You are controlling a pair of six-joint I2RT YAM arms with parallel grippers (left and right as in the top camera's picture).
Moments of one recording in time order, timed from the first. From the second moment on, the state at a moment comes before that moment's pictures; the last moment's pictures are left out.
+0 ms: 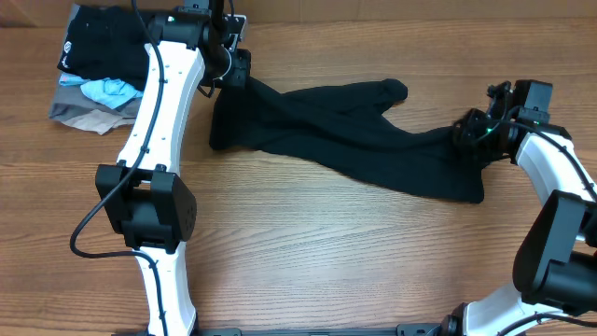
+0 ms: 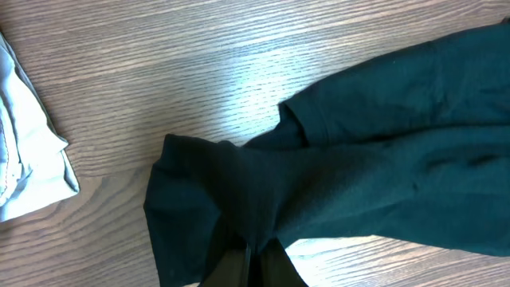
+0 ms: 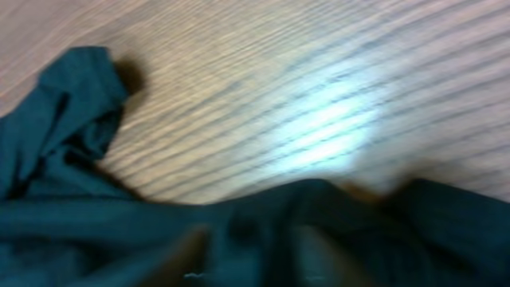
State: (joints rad) left arm -0.15 2.20 2.22 -1.22 0.15 -0.01; right arm -0.27 1.81 1.18 -0.44 -0.34 0.17
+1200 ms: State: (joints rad) left arm -0.15 2.20 2.22 -1.21 0.15 -0.01; right arm -0.29 1.81 1.06 -0.45 -0.25 0.19
